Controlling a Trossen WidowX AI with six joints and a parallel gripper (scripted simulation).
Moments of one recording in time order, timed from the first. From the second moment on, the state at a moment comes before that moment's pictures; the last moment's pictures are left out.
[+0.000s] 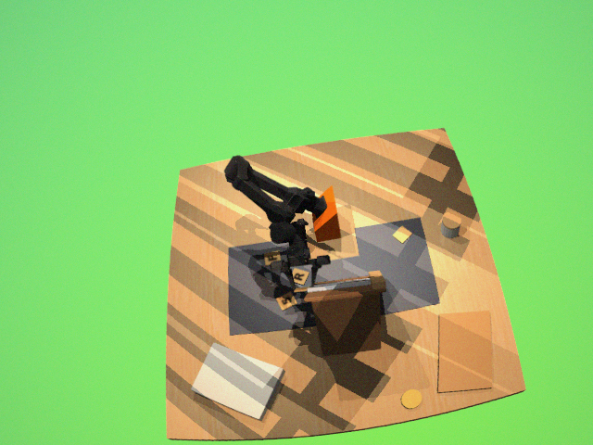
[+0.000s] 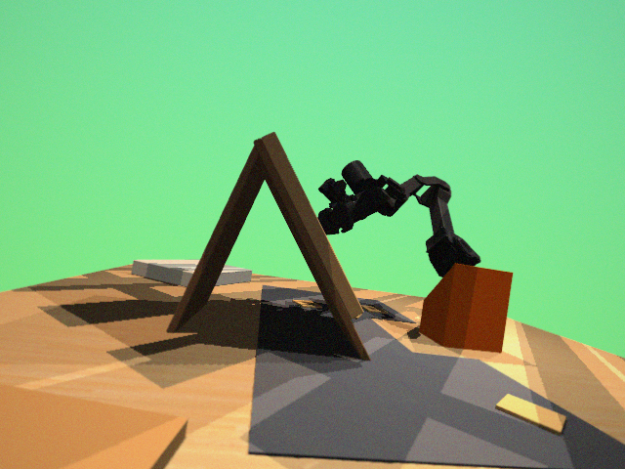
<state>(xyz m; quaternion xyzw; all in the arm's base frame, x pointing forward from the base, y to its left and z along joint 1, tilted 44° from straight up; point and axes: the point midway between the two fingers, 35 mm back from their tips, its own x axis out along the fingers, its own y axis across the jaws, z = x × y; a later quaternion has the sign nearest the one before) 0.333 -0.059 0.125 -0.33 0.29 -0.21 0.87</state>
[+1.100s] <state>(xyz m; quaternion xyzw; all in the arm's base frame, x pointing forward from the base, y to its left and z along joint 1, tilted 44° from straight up) 0.336 -0.047 0.114 -0.33 0.29 -0.21 0.87</state>
